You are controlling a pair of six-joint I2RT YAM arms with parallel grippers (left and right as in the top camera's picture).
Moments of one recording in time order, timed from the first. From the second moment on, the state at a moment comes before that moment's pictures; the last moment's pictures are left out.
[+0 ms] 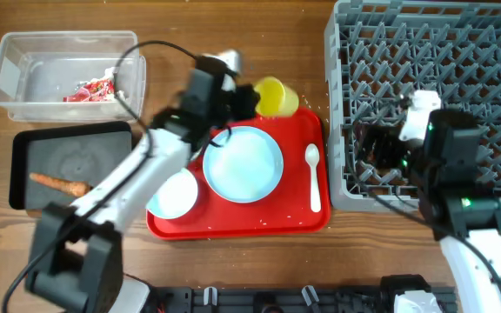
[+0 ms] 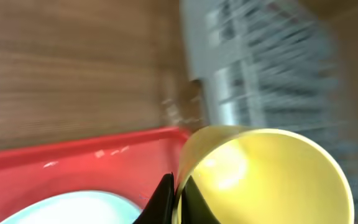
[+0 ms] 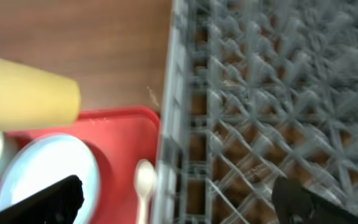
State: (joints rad) left arm -0.42 1.64 1.11 -0.15 0.33 -0.63; right arm 0.06 1.00 0.89 -0.61 -0.14 0.15
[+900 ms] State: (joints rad) left arm -0.32 1.62 1.11 -0.12 1.02 -0.78; right arm 0.05 1.34 0.89 -0.19 -1.19 -0.10
